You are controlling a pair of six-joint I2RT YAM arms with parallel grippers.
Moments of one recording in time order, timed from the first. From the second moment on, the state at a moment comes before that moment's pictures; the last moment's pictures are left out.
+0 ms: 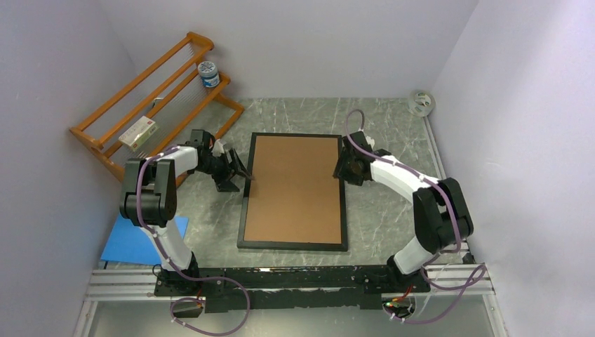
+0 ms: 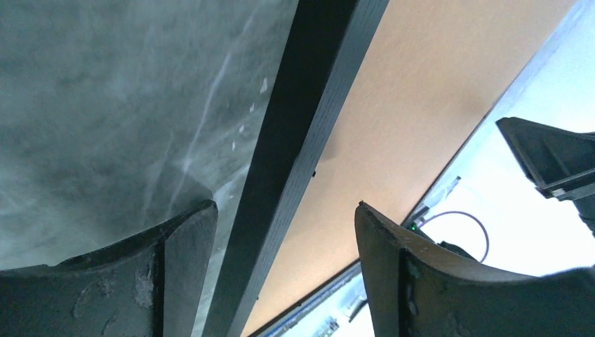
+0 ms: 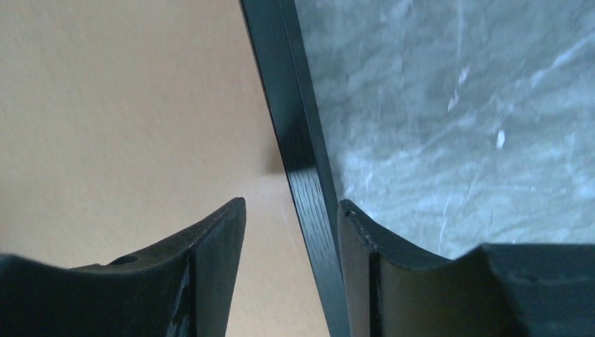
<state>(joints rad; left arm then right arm) -0.05 1.81 1.03 -0.46 0.66 -0.52 0.39 1.55 0.95 -0.43 0.11 0.69</state>
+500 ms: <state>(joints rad) -0.05 1.95 1.23 -0.48 0.63 -0.51 0.32 1.78 1.18 -0.48 0.18 0.63</state>
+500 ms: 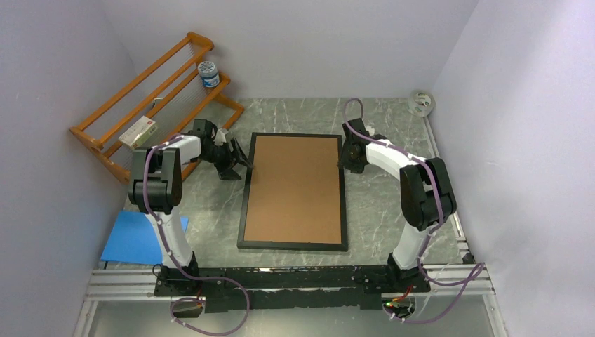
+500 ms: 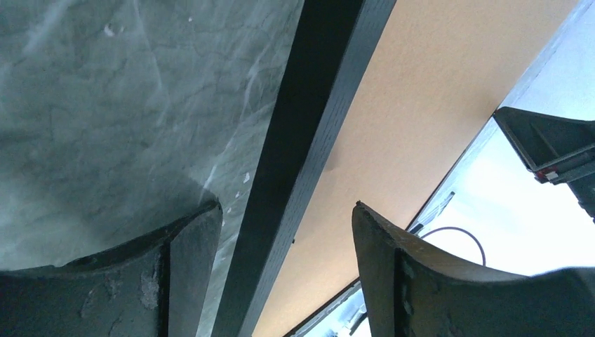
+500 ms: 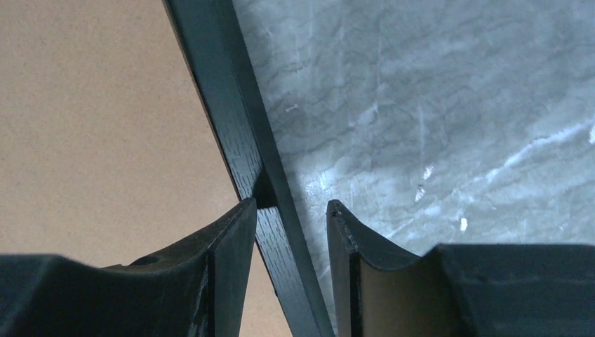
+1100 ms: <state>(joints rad) -0.04 2.01 1.26 -0.47 0.71 -0.51 0.32 1.86 1.23 -0.44 -0.01 0.51</state>
